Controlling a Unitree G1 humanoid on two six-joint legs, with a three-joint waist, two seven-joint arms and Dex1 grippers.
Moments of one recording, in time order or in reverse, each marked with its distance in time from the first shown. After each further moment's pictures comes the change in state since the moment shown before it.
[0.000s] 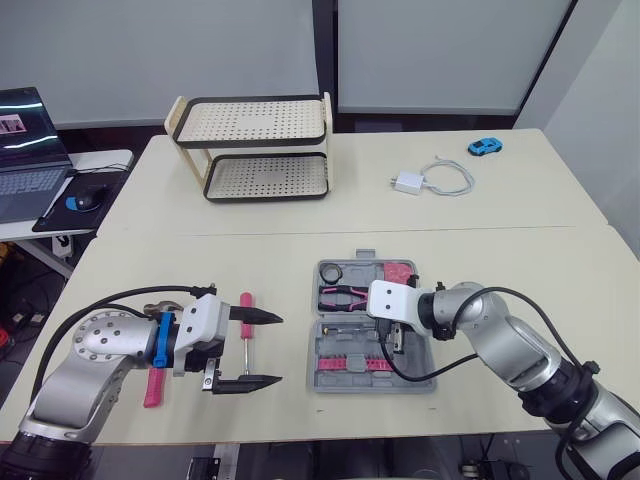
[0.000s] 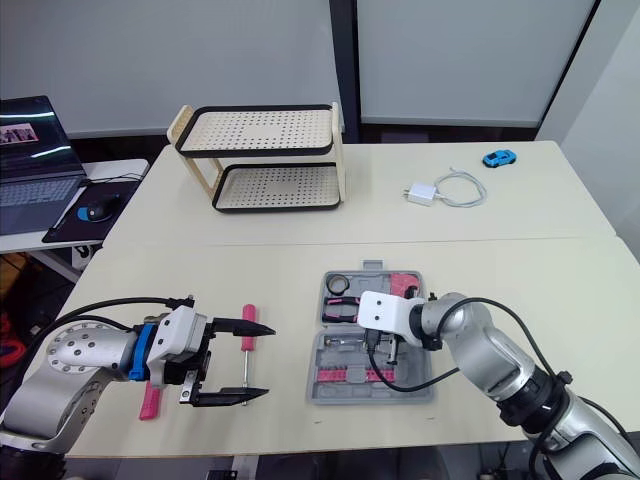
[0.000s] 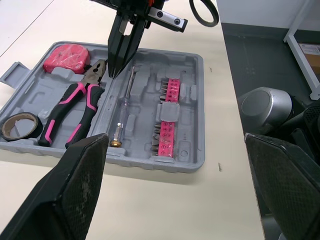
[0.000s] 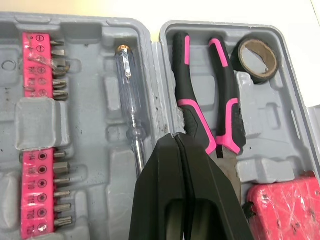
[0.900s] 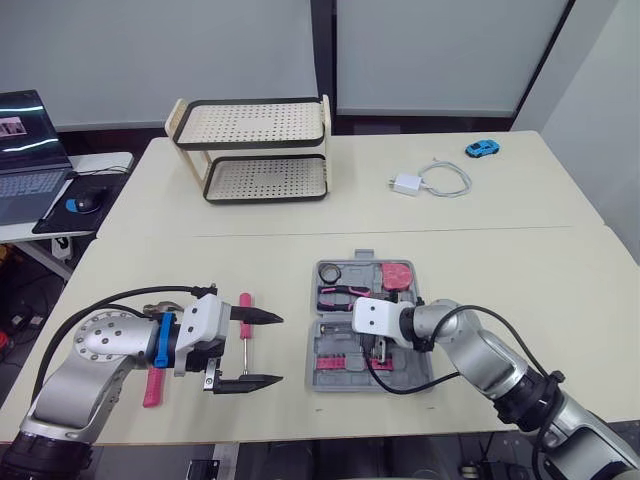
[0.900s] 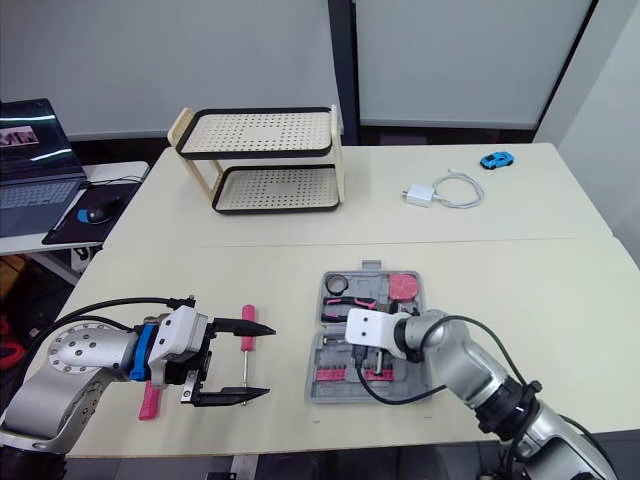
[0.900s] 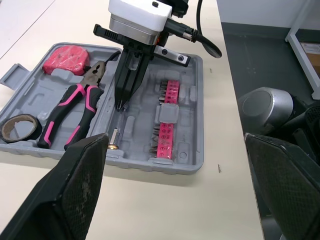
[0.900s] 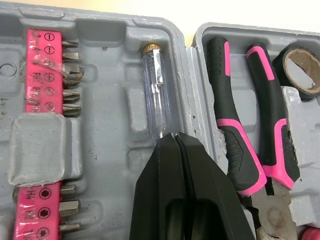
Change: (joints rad) left arm 0.000 -0.001 -0.004 0.000 0.003 0.003 0.007; right arm 0.052 0.106 0.035 0.170 -0.083 -0.193 -0.042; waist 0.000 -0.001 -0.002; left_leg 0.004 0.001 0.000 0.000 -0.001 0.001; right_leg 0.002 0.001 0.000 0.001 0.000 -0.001
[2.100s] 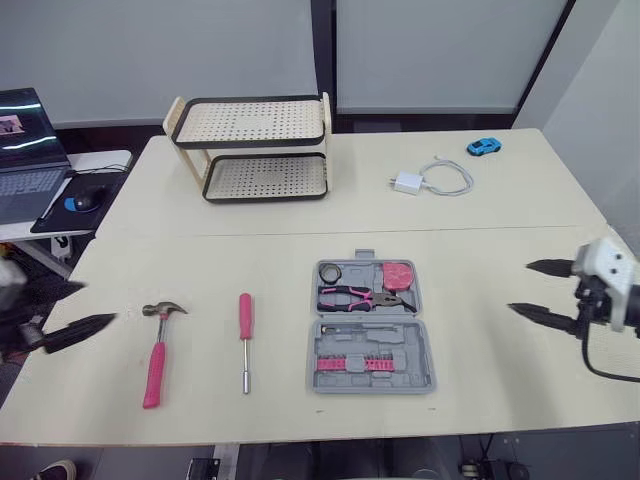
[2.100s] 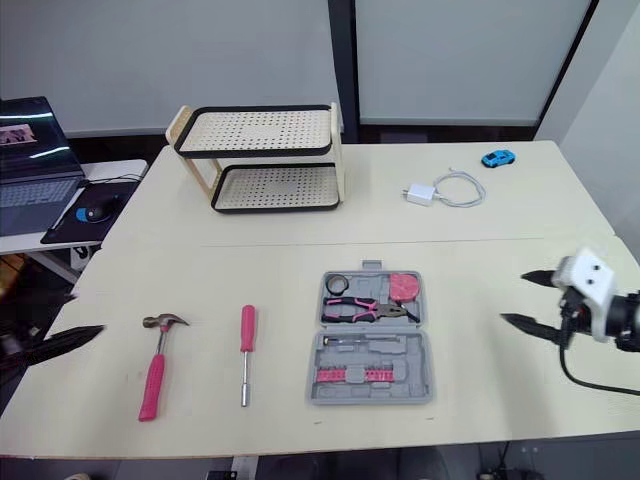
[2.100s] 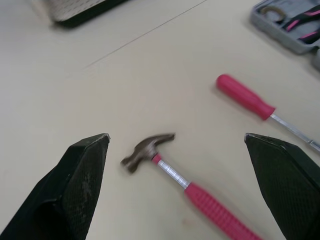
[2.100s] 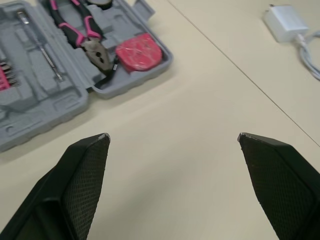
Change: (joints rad) left arm 0.079 0.253 0.552 0.765 0.023 0.011 0.018; right arm 0.403 -0.468 -1.003 0.101 0.529 -0.164 0.339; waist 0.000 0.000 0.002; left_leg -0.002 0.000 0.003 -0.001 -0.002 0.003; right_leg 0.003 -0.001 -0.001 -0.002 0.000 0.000
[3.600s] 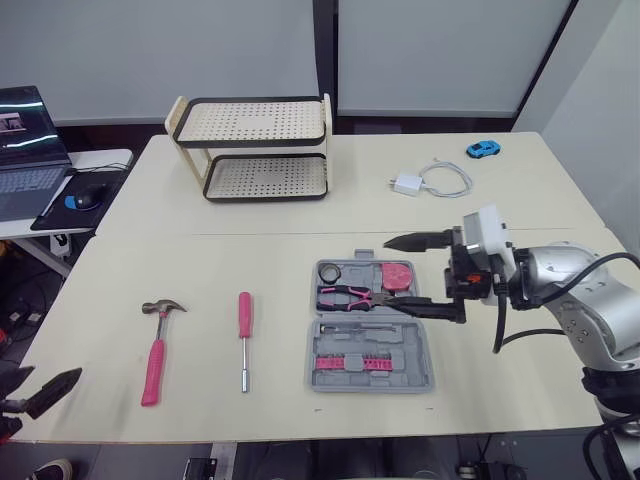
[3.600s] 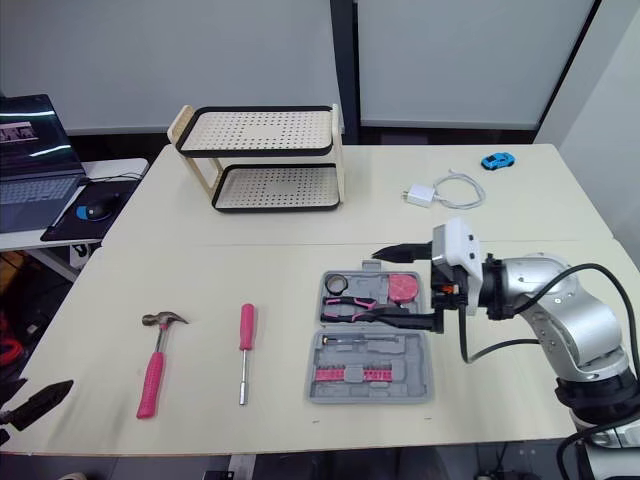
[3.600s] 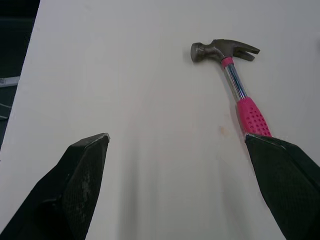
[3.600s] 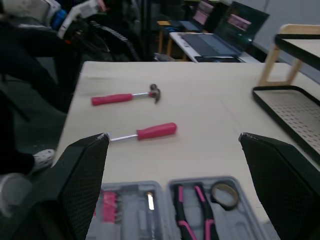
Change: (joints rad) left arm 0.388 -0.337 0.222 -0.322 -0.079 0.247 0.393; right arm -0.432 0.265 0.466 -0.399 0.347 0.255 -0.080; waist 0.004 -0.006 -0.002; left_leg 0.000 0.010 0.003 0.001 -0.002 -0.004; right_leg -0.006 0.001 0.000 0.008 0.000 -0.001
